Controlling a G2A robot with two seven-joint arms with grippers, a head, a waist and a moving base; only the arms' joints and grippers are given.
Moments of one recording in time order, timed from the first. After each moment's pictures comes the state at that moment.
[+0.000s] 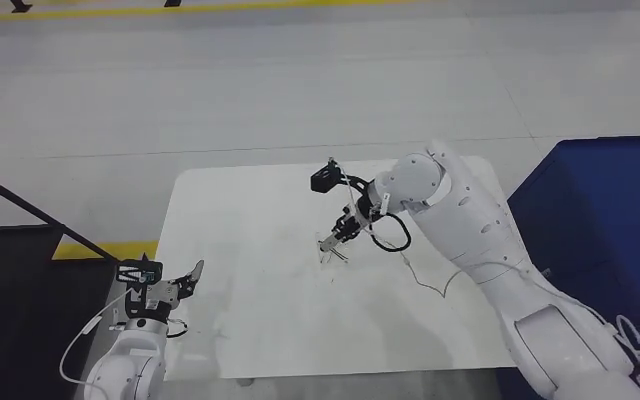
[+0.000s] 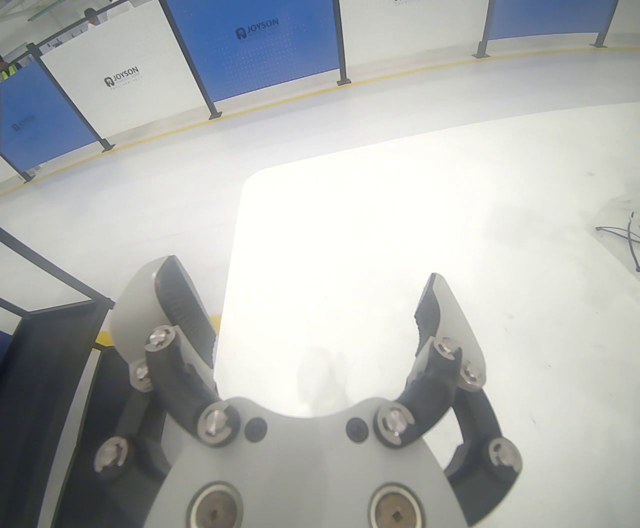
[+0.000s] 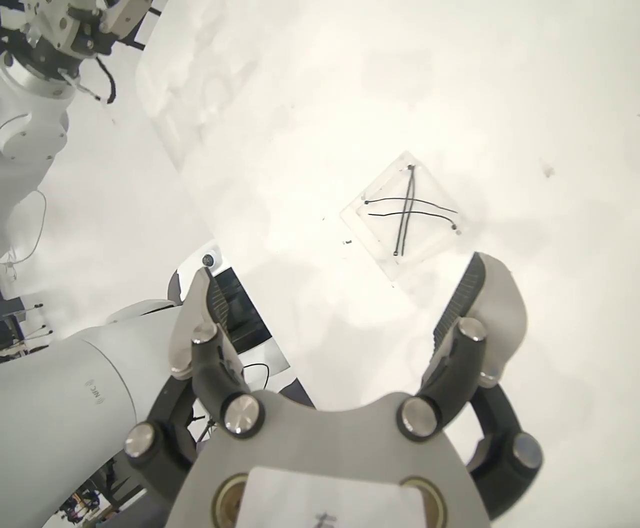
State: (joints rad) left arm 1.73 -1.15 -1.60 -1.80 1.33 0.00 0.00; right arm -0.51 -1.29 0.79 -1.20 -0.29 -0.28 1.53
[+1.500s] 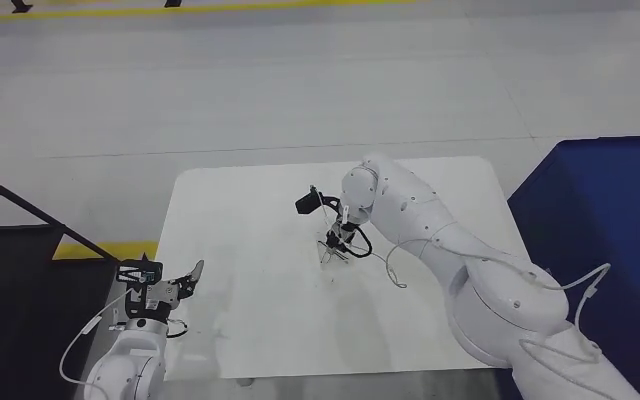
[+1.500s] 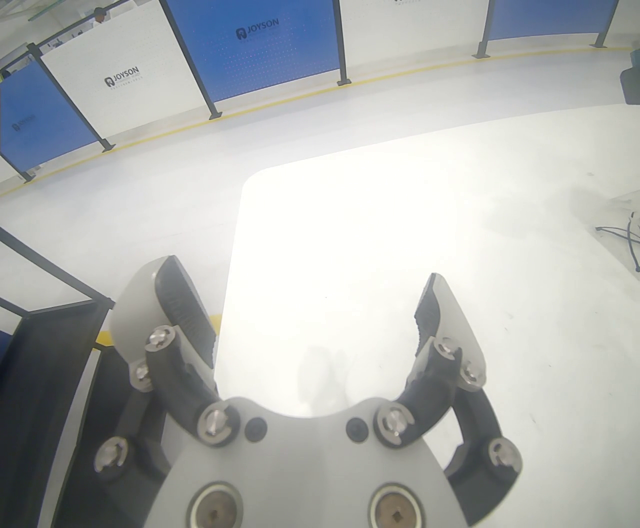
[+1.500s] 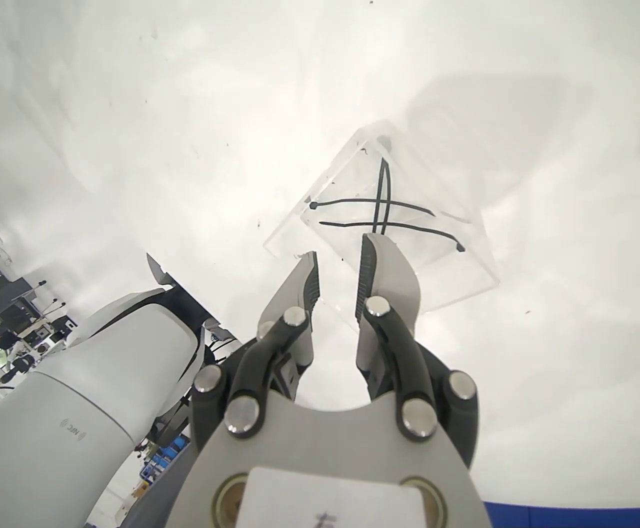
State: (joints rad) left arm 1.73 -1.15 -1.60 -1.80 1.33 0.00 0.00; right arm -0.18 -1.63 0.17 -0.37 -0.10 -0.43 1.30
